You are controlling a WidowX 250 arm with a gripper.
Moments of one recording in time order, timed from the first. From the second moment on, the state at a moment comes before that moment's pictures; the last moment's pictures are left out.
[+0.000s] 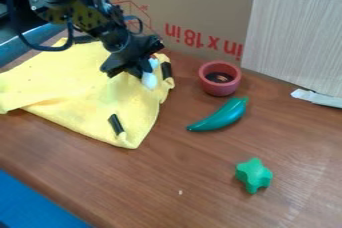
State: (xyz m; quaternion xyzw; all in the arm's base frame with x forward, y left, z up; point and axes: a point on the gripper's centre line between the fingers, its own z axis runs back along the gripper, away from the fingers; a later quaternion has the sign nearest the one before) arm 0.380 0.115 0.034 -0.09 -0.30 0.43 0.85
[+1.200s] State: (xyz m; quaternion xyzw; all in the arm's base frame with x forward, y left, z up) arm 0.291 -0.012 0.085 -0.19 -0.25 0.29 0.90
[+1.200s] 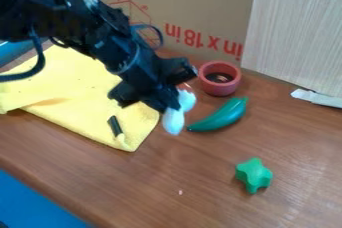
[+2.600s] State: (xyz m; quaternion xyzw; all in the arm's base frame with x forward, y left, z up) arm 0.263 -0.026 0.111 -0.17 -0.24 0.27 0.92
